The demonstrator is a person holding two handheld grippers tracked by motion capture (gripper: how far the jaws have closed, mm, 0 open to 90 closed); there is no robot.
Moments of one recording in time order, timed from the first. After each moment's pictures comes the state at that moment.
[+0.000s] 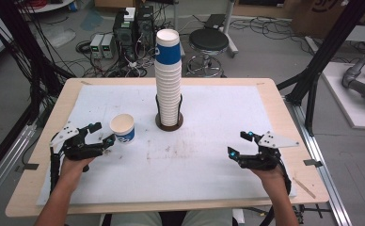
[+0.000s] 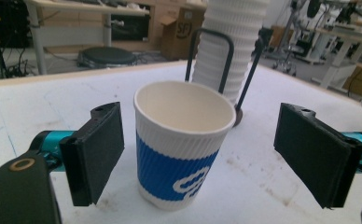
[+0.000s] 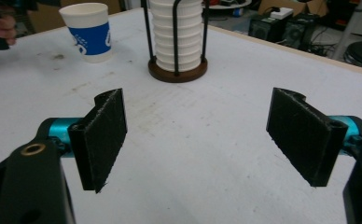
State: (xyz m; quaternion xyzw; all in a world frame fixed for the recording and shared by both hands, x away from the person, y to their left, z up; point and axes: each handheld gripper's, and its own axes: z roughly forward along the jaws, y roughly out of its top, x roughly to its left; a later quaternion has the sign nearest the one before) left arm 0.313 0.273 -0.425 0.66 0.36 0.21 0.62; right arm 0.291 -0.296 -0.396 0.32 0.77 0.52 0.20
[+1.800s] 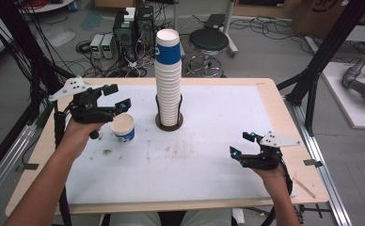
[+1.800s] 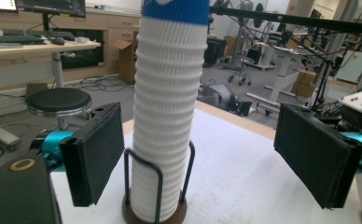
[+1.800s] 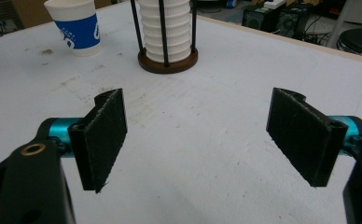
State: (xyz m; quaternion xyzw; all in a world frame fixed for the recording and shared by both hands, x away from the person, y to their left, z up) left arm 0.352 0.212 -0.286 0.68 0.28 0.17 0.66; right arm 0.294 -0.301 -0.400 0.33 0.77 0.51 0.20
